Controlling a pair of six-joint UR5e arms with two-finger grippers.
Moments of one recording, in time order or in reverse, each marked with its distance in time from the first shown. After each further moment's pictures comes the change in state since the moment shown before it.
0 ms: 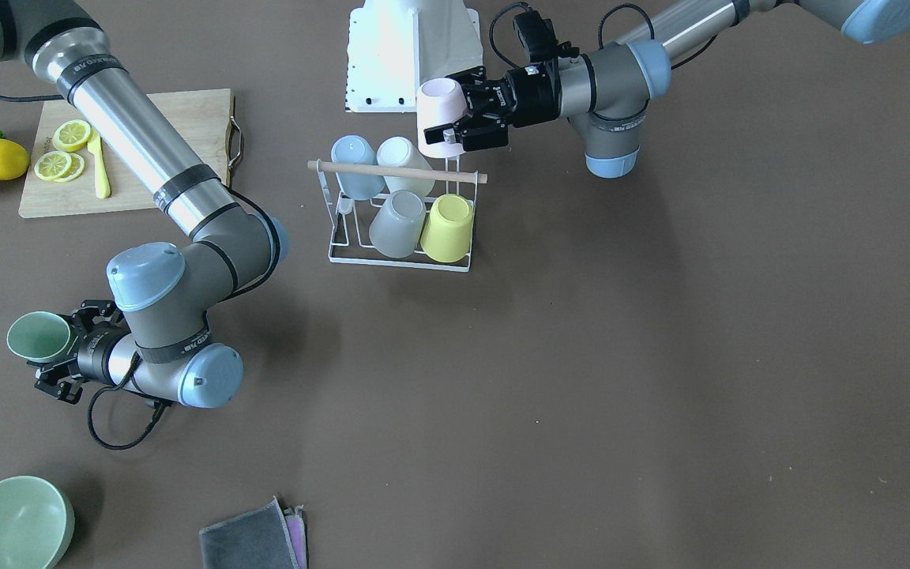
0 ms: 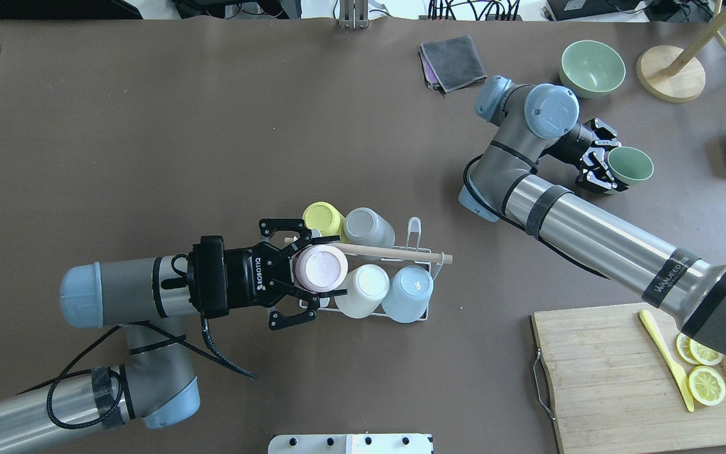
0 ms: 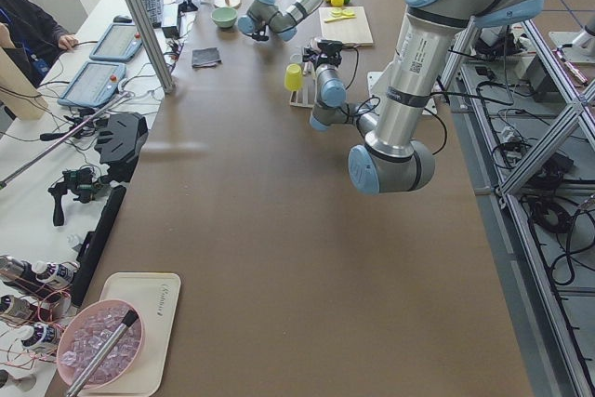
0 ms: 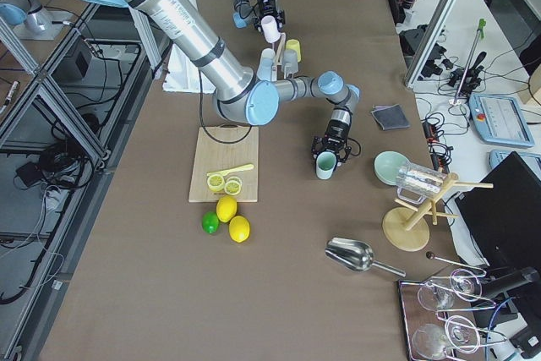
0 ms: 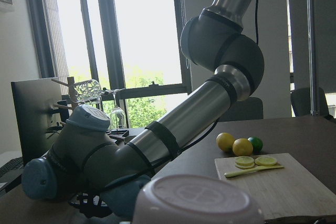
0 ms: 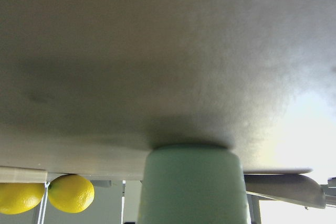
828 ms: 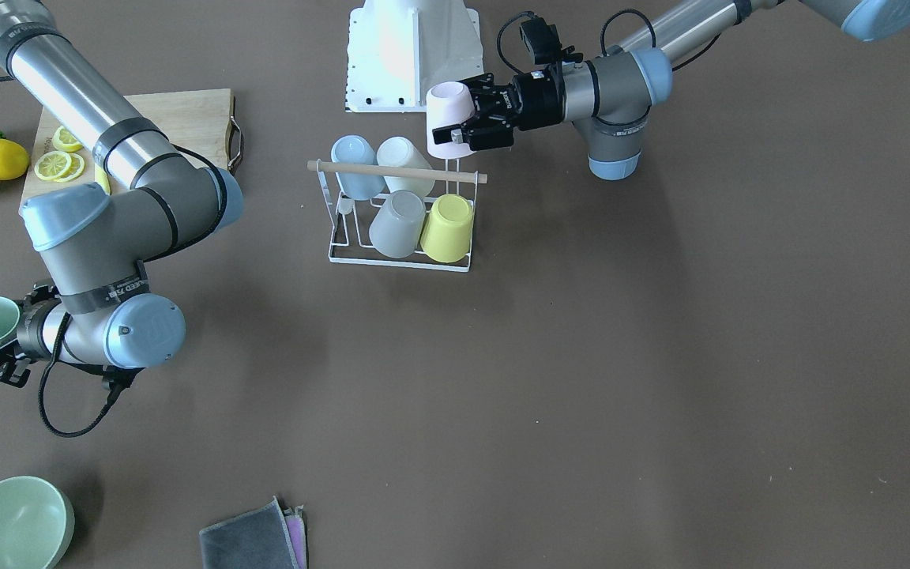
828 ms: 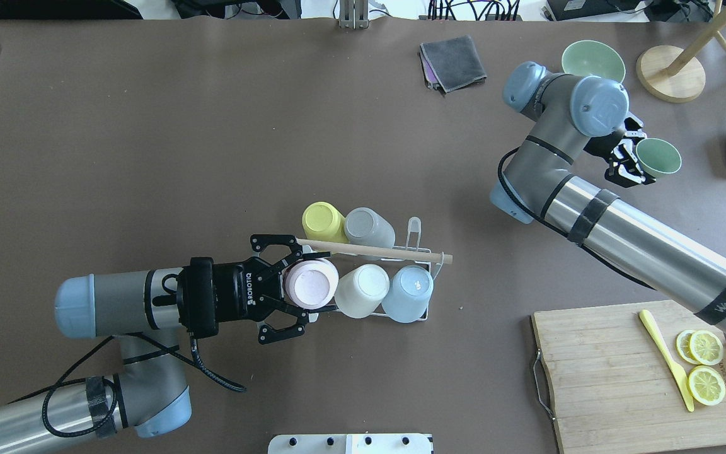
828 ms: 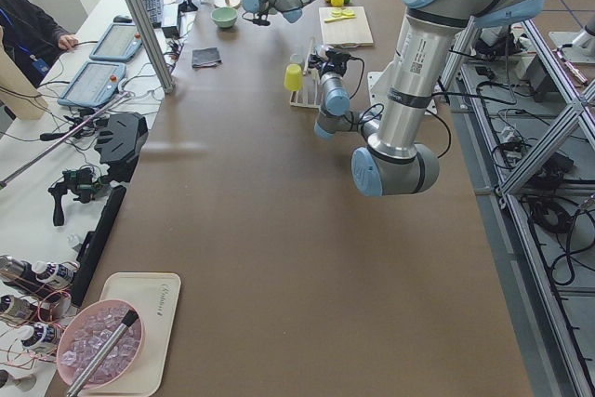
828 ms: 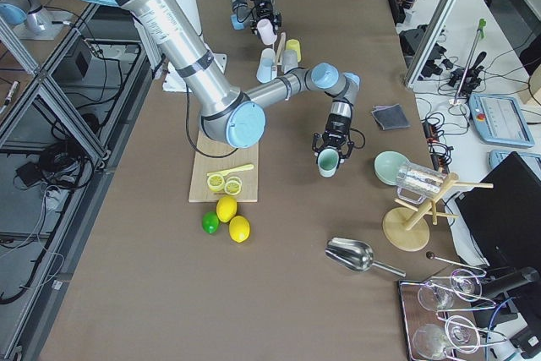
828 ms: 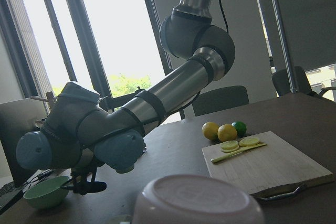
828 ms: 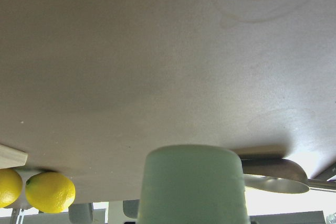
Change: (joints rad) left arm 0.019 0.011 0.047 -0.049 -0.002 0.054; right arm 0.080 -0.188 0.426 -0.045 0.026 -0.052
